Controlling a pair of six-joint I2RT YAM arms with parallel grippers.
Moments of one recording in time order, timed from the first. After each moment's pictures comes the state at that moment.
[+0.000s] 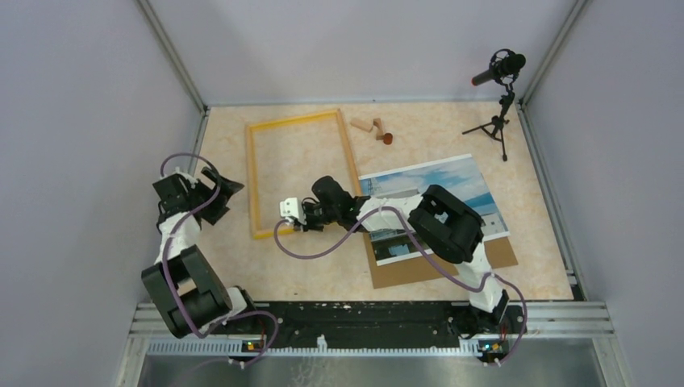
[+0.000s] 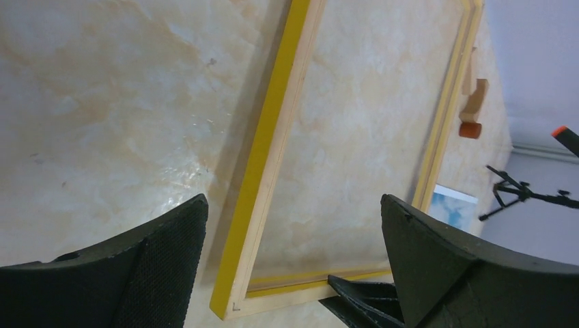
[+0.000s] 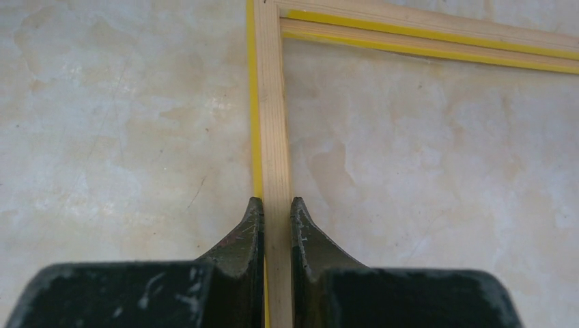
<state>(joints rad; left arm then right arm) 0.52 1.26 0.73 -0.24 0.54 -0.54 1.00 2.13 1.35 0.23 -0.47 -0.62</state>
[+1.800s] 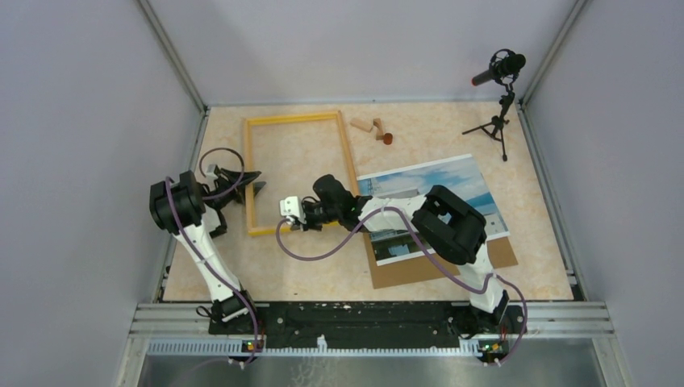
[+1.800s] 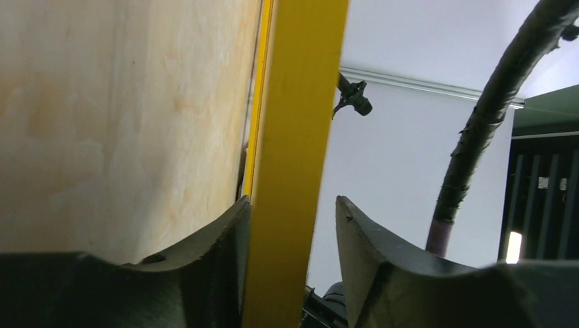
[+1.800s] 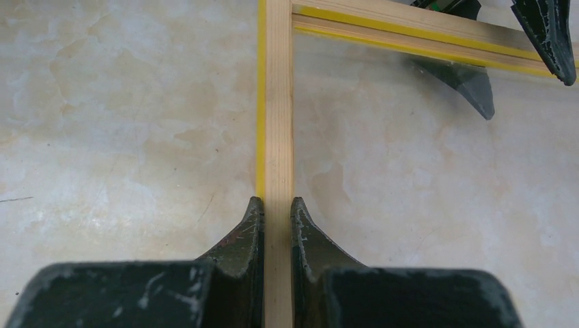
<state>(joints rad) 0.45 2.23 0.75 1.41 1.18 -1.62 1.00 2.09 1.32 0.28 -0.52 -0.60</state>
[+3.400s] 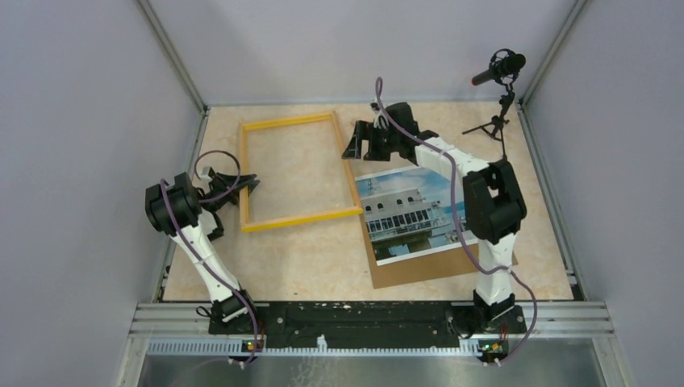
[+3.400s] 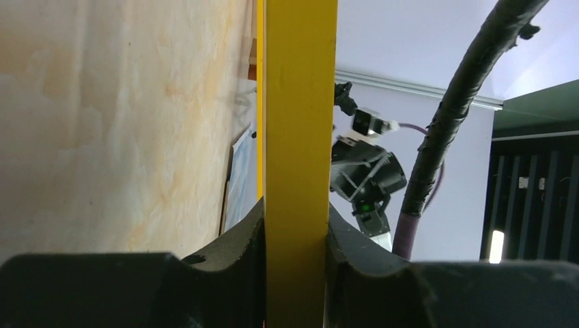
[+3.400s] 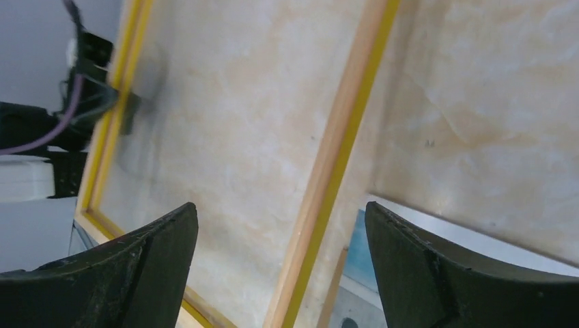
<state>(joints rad) 0.50 2.23 0.72 1.51 1.21 -1.73 0.48 1.97 1.54 -0.14 -0.44 0.49</state>
